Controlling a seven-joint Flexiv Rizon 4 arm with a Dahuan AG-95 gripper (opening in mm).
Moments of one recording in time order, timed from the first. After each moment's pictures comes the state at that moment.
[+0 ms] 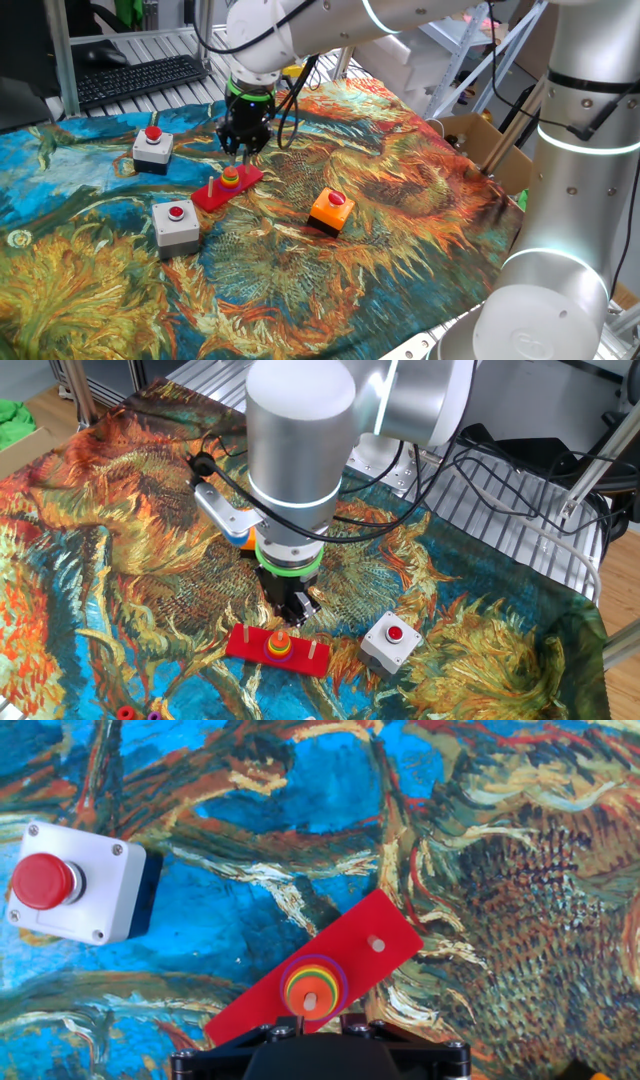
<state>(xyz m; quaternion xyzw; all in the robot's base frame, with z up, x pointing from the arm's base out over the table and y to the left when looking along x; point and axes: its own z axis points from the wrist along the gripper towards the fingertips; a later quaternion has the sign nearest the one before) 0.601 0.069 0.093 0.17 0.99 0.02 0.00</state>
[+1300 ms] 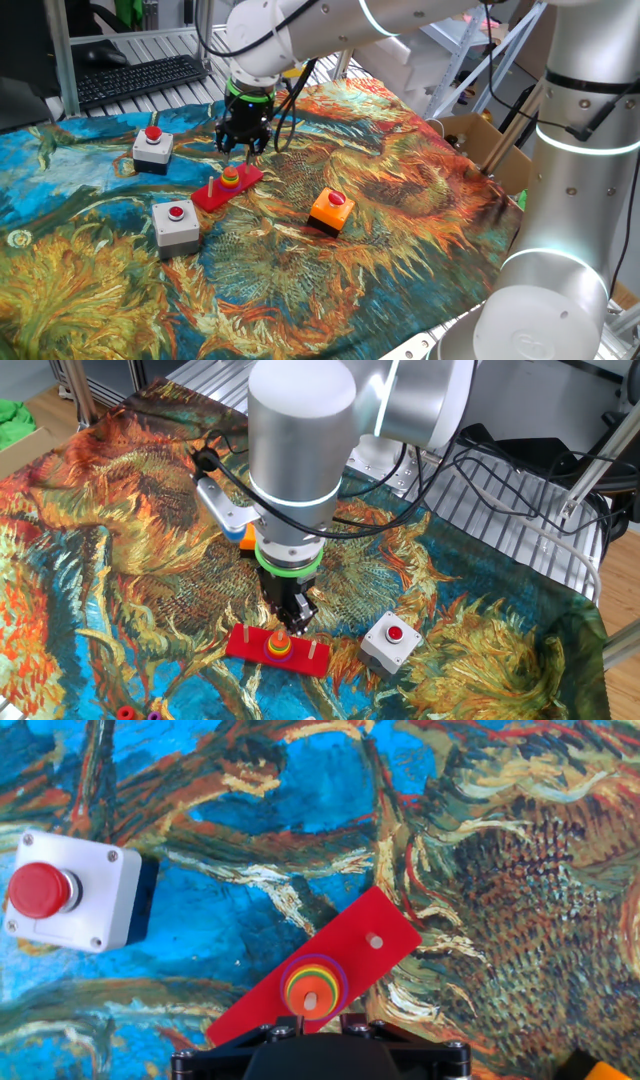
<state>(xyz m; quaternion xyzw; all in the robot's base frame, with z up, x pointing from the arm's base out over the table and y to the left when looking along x) 0.610 0.072 0.088 0.22 0.98 0.02 0.02</state>
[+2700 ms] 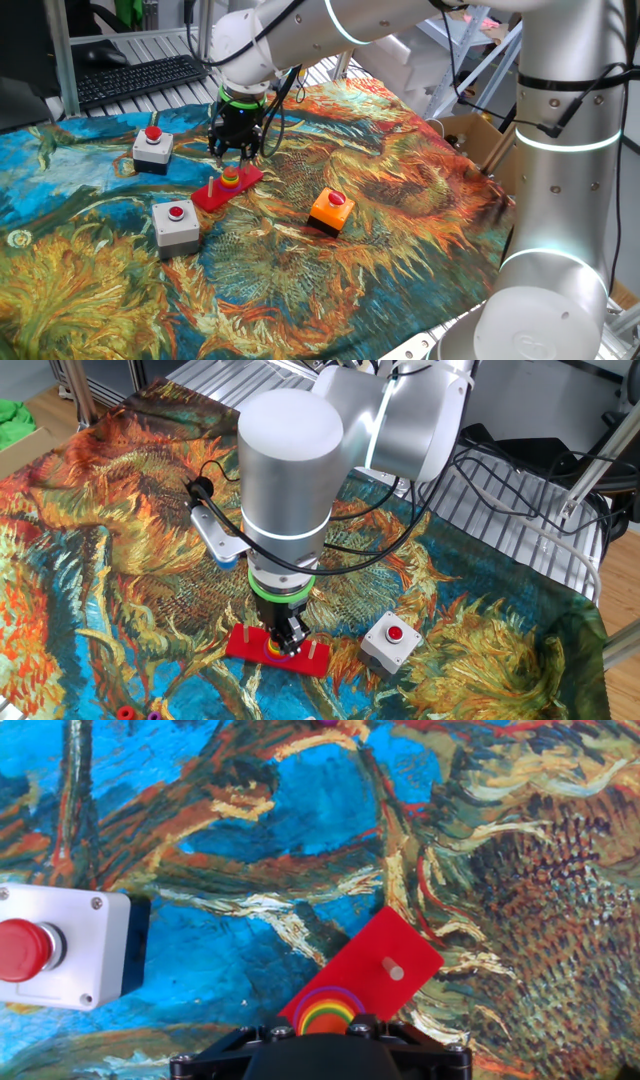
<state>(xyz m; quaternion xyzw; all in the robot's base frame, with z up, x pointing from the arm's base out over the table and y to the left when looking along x) 0.625 0.074 0.058 0.23 0.97 0.02 0.01</state>
